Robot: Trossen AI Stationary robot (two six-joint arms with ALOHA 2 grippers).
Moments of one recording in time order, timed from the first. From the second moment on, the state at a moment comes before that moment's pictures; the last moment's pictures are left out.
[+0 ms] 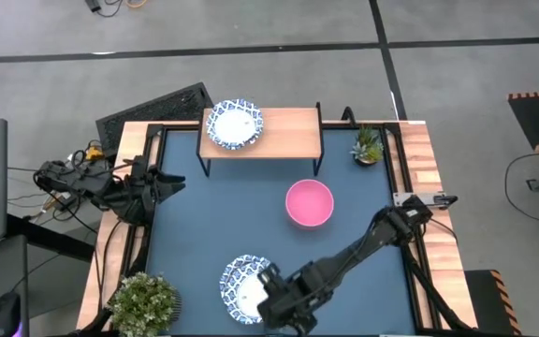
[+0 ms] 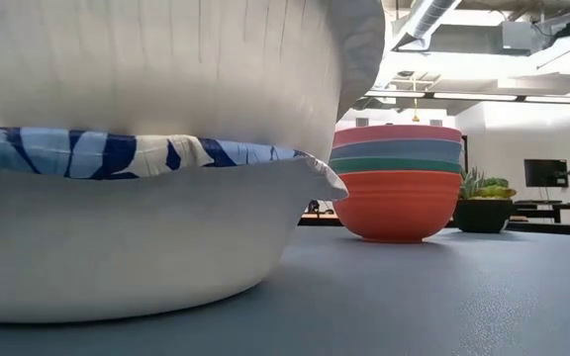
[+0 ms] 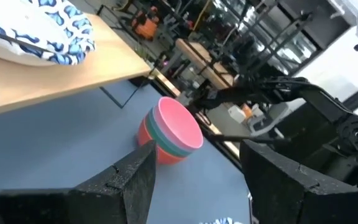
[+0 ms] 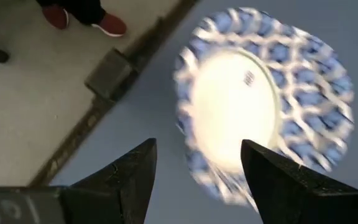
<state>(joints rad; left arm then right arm) -0.34 0.20 0.53 -0.38 -0.57 -0.77 0.58 2.32 2.35 -1.16 0.04 -0.11</state>
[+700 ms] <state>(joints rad) -0.34 0.20 0.53 -0.41 -0.49 -0.83 0.61 2.41 2.35 -1.12 0.16 0.01</state>
